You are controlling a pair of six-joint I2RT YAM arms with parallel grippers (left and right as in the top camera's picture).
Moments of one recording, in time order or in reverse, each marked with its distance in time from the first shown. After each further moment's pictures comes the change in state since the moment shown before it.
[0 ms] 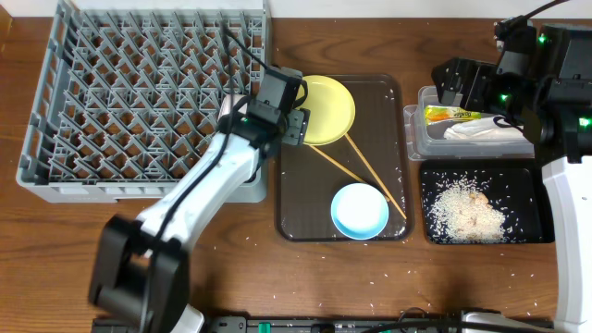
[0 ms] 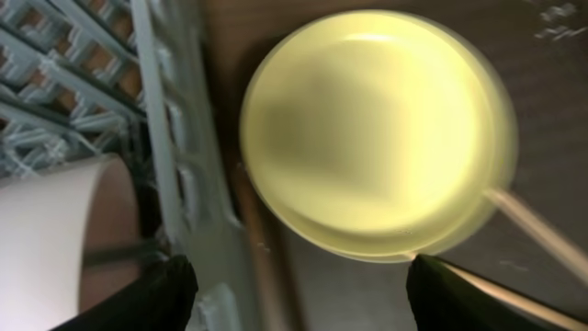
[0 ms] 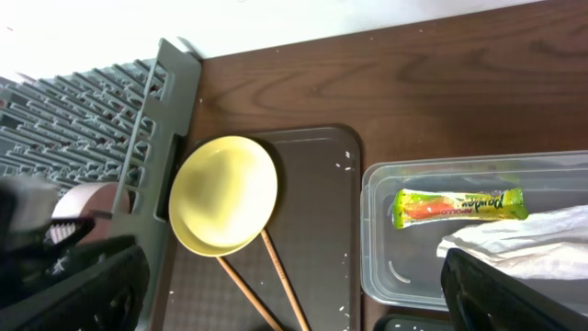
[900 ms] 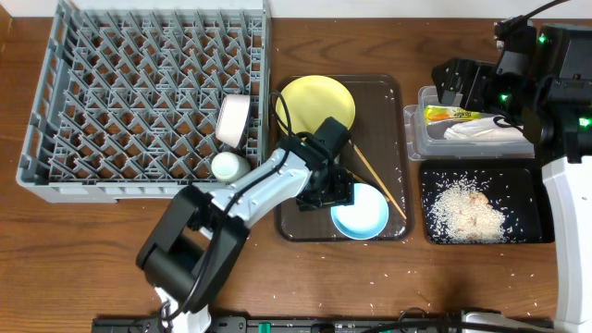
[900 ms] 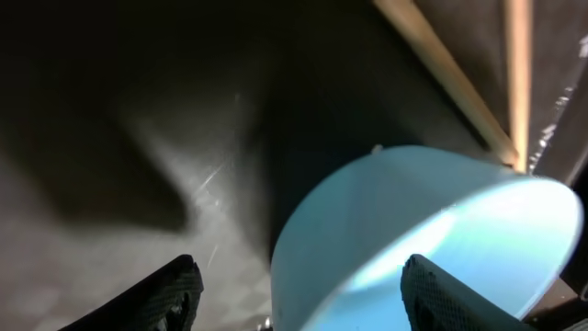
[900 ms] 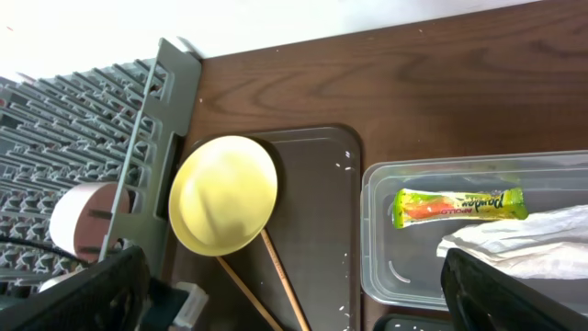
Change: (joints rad) left arm -0.217 0.240 -0.035 -0.176 0.481 -0.542; right arm 0.000 0.000 0.000 0.000 0.000 0.000
